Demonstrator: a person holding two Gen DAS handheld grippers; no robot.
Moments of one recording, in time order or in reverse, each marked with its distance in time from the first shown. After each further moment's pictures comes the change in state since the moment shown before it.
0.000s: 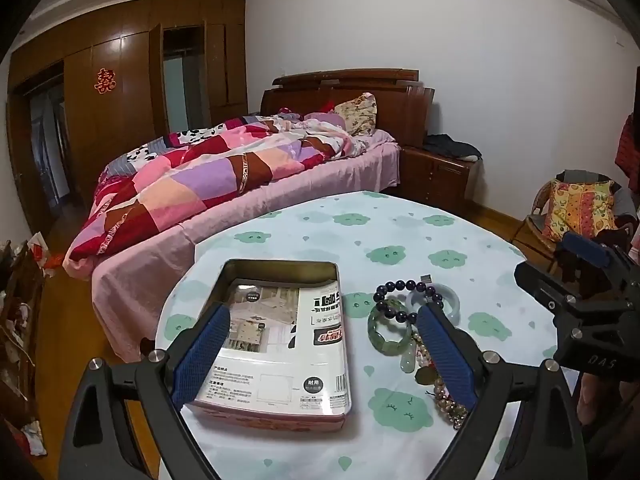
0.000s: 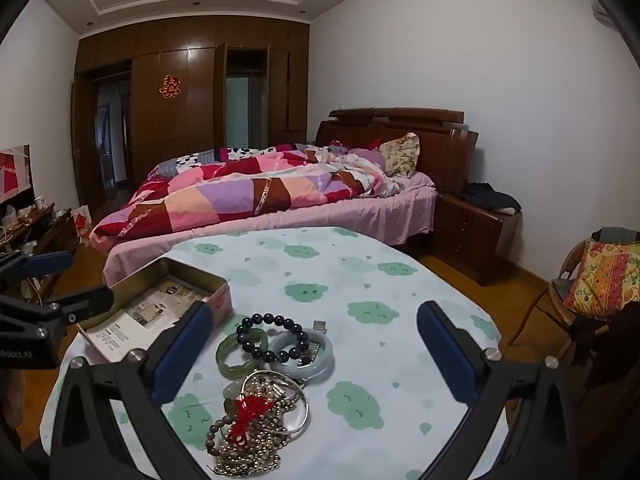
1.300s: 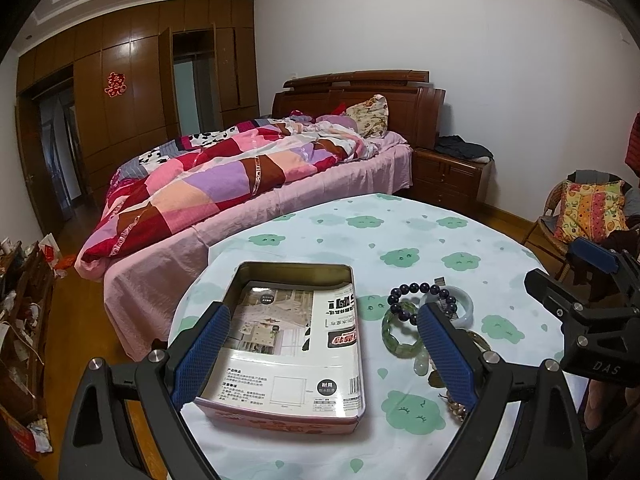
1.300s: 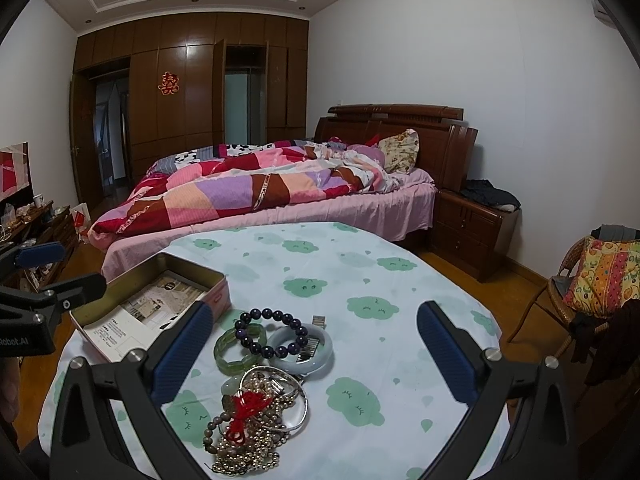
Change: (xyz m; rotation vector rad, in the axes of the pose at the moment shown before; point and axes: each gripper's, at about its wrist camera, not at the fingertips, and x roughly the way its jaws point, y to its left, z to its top) left arm 0.000 0.005 0.001 0.004 -0.003 0.036; right arm 0.001 0.002 -0.004 0.001 0.003 -0.001
